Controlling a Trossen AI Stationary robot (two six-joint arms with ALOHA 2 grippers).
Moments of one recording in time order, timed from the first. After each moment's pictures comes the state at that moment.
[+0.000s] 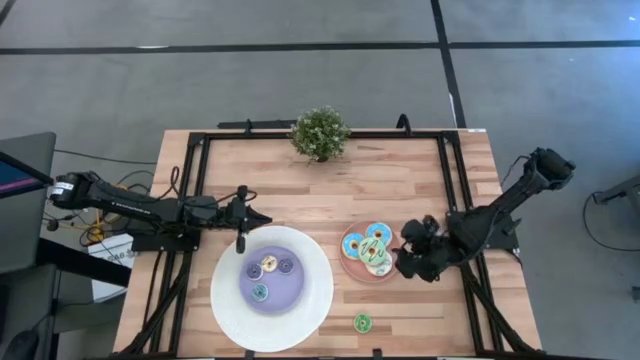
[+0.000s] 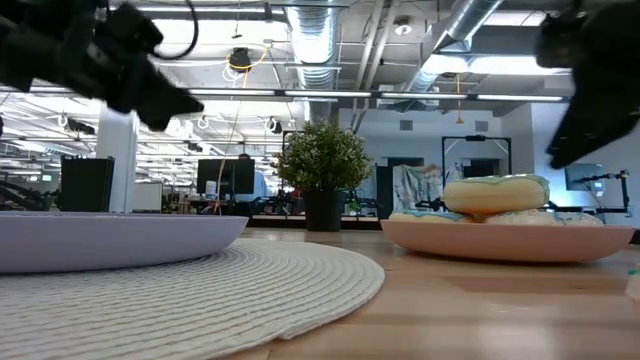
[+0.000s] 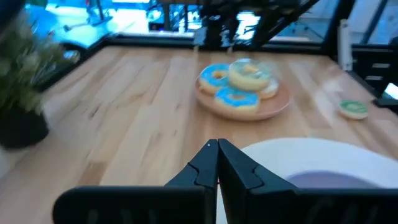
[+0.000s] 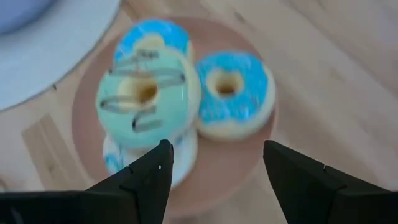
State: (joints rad) left arm -0.11 0.79 0.17 0.41 -0.17 -0.07; right arm 0.64 1.19 0.67 -0.71 0.54 1.15
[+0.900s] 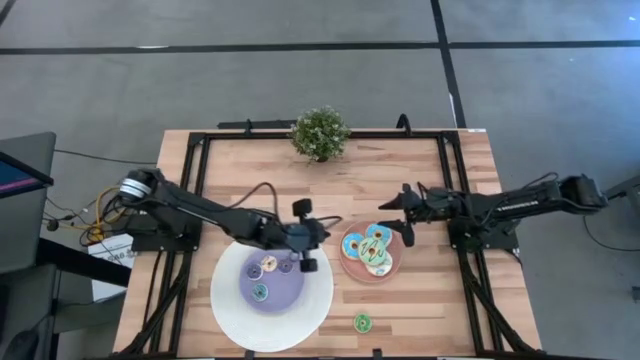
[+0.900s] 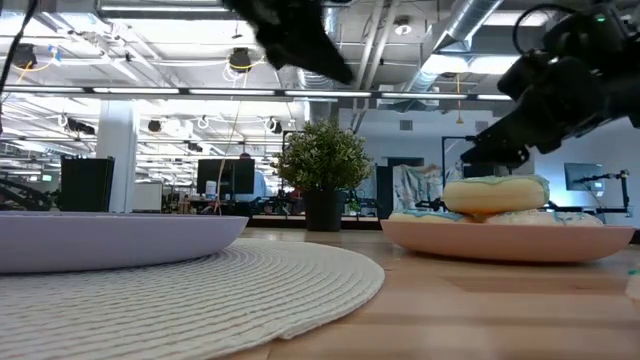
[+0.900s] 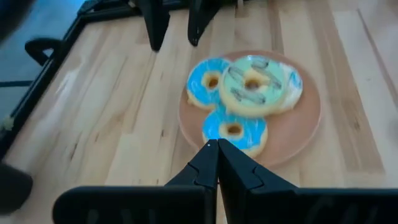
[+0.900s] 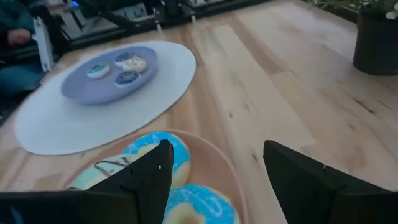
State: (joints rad) left arm -0.26 1.66 1.18 -0.16 -0.44 -0.07; right arm -0.05 0.83 0.11 0.36 -0.03 0.16
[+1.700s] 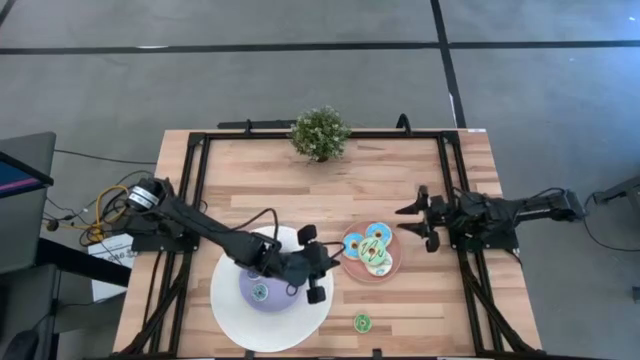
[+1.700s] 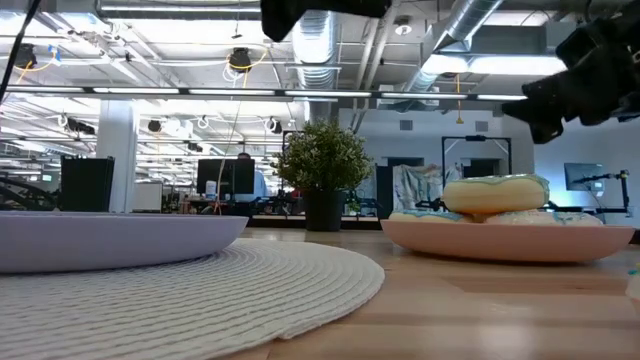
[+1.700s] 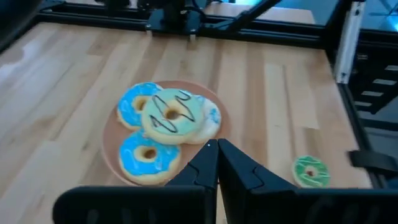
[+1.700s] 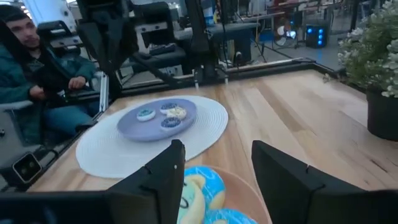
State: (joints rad) left arm -0.42 1.75 1.30 -0.11 -0.49 -0.34; right arm 0.10 0.13 0.01 0.03 0.05 0.12
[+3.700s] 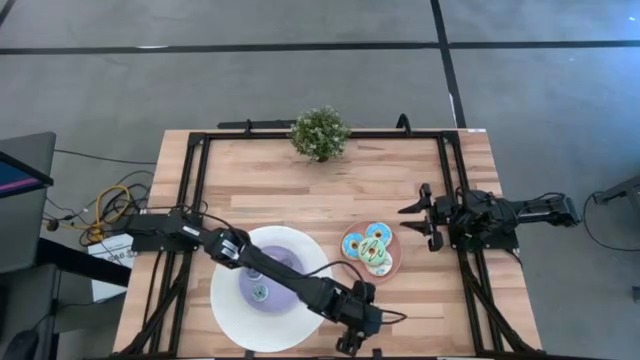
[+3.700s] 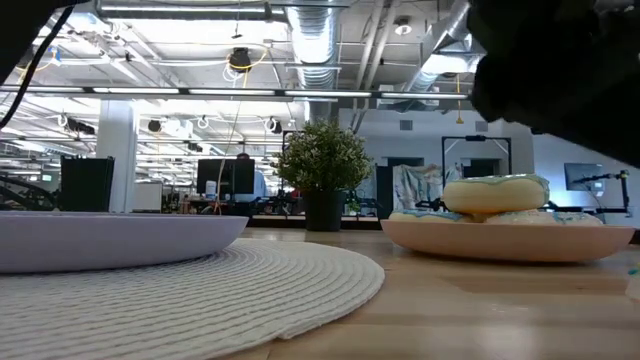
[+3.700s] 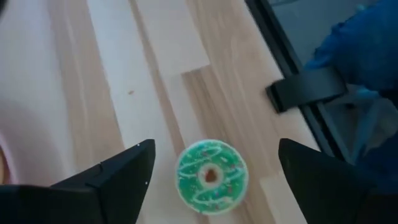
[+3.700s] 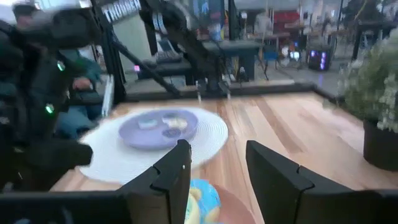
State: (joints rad) left arm -0.45 2.56 2.32 -0.62 -0.06 -0.09; right arm 0.08 0.05 0.01 0.00 0.00 0.03
